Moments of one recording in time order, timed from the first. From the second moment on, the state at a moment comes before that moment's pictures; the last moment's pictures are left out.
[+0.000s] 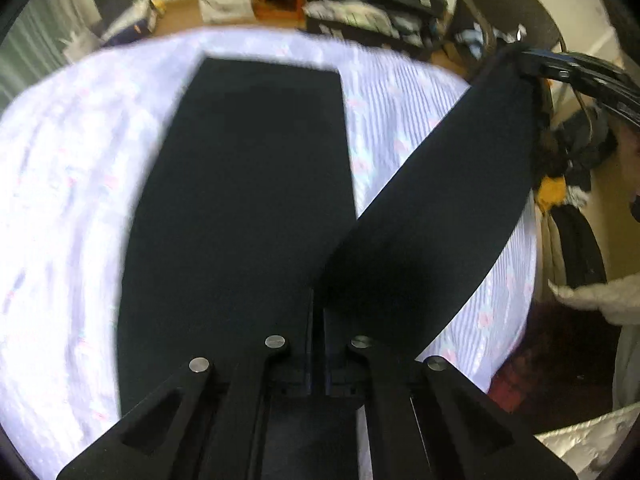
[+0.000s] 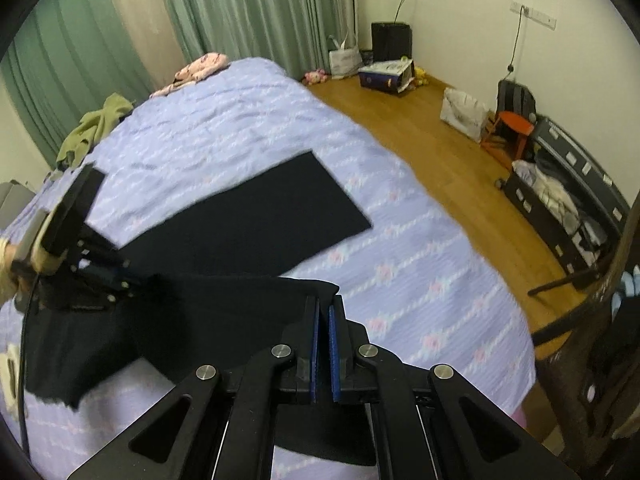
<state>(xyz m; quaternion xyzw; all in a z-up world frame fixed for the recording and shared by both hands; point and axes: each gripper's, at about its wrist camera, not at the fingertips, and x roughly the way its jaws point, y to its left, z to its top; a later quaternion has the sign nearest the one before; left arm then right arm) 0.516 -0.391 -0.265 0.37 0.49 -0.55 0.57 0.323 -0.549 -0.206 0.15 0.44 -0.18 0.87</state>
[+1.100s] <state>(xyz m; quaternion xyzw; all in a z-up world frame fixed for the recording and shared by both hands) 0.586 -0.384 -0.246 0.19 0.43 -0.39 0.80 0.486 -0.663 -0.252 0.14 0.42 -0.24 0.86</state>
